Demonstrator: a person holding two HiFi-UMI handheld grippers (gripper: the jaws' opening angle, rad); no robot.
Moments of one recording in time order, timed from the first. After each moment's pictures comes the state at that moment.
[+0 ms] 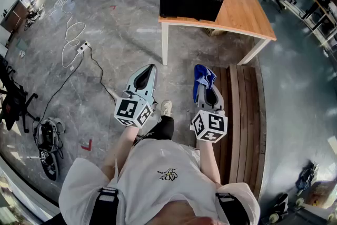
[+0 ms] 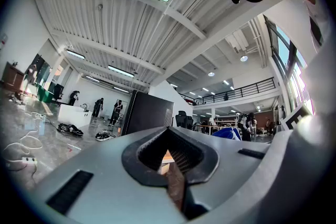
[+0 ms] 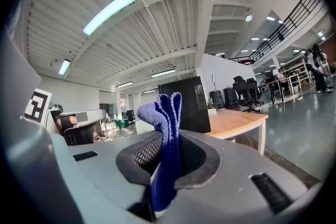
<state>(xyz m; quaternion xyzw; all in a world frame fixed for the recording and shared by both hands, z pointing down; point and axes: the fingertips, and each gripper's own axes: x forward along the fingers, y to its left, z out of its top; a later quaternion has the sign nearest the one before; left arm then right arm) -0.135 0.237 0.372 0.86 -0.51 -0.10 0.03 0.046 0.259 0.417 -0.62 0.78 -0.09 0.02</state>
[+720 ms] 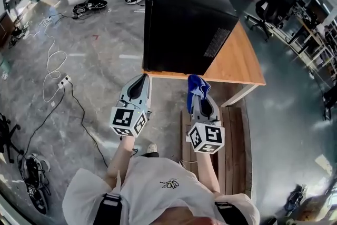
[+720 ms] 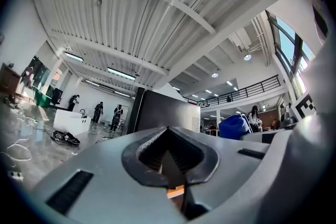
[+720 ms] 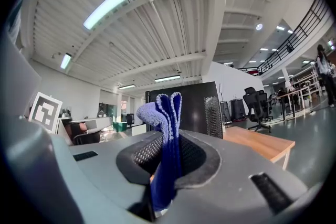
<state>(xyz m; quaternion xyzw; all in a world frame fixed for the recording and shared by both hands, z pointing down) -0.139 -0.055 0.328 0.85 -0.52 -0.10 0.01 0.044 -0.017 0.346 -0.61 0.79 -0.03 0.02</state>
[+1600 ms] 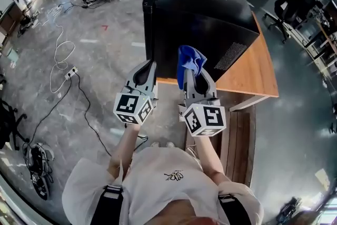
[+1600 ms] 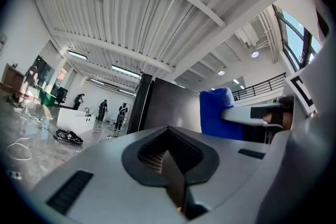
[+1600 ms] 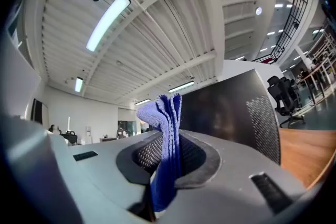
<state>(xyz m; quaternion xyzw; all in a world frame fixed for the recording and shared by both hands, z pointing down) -0.122 -0.179 0.311 0.83 -0.54 -0.10 0.02 -0.005 -0.162 0.274 -0.51 0.85 -0.03 0.11</state>
